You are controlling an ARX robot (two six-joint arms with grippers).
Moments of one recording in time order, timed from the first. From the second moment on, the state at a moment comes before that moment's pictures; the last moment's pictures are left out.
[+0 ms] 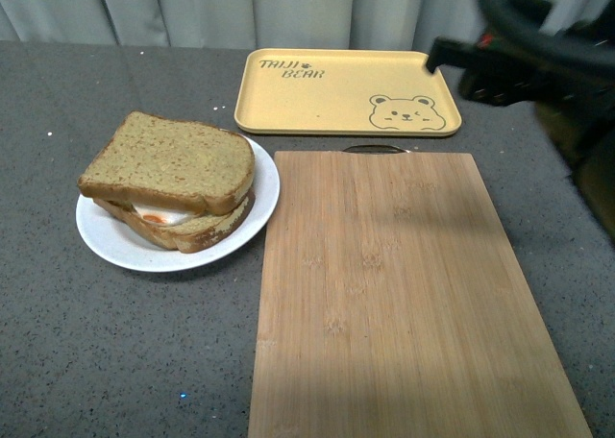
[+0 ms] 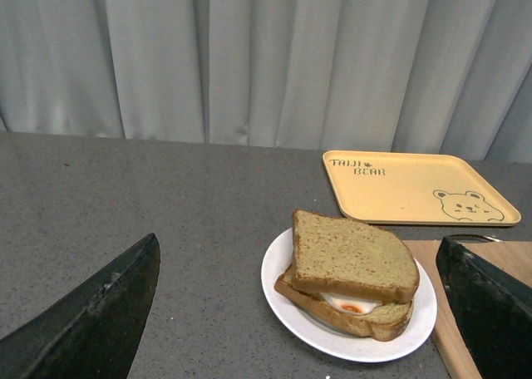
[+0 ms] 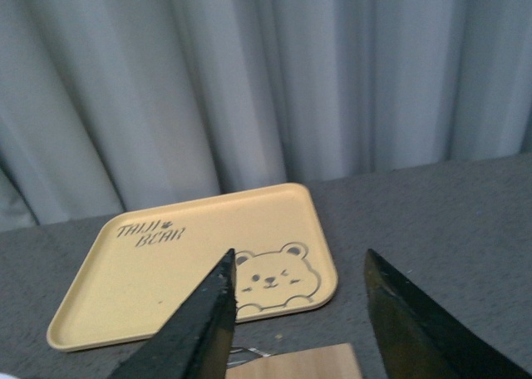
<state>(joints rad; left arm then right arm) 0.00 0.00 0.02 0.00 0.00 -0.01 0.44 1.94 0.54 1.39 0.44 0.18</state>
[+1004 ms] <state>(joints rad) 0.00 0.00 0.02 0.00 0.00 -0.01 0.03 0.81 0.02 0.78 0.01 0.00</state>
